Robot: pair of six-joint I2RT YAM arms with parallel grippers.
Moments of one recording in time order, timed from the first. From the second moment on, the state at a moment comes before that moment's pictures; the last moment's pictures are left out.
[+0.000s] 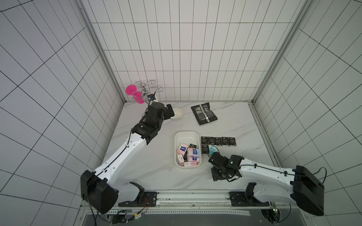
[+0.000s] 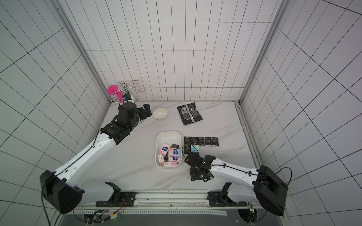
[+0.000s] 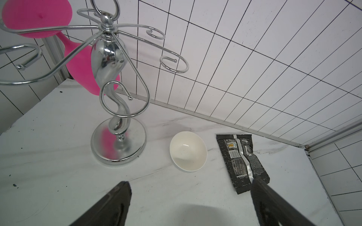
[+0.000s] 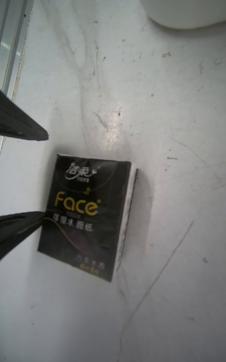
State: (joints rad) left arm -0.47 1.30 1.22 -0.33 -0.37 -0.53; right arm 1.08 1.21 0.59 -0.79 0.04 0.80
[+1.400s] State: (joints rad) left arm -0.43 1.24 1.19 -0.33 -0.36 -0.53; right arm 0.86 1.20 0.62 -0.68 0.00 0.87
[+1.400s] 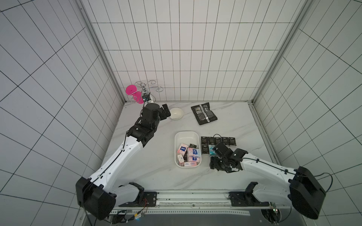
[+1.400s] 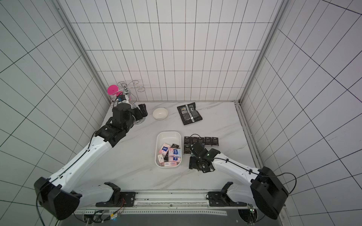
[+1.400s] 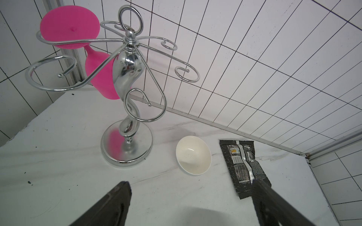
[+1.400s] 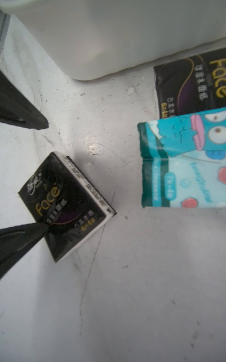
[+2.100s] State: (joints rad) left arm -0.42 1.22 1.19 -0.35 -0.36 -0.53; right arm 0.71 1.11 0.66 -0.86 0.08 0.76
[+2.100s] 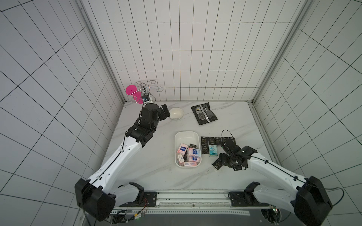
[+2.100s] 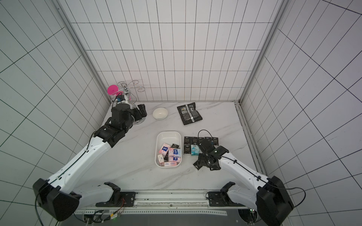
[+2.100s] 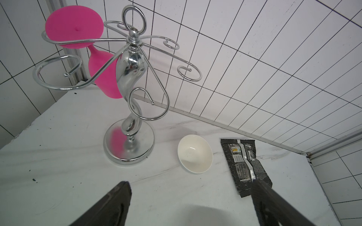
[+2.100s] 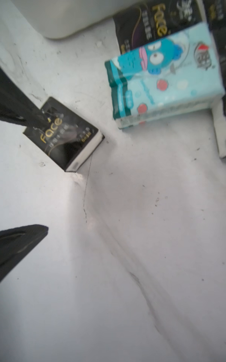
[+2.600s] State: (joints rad) left arm -0.42 1.21 1.18 -0.35 -0.35 -0.54; right arm 0.77 1.06 0.60 -0.71 0.01 1.16
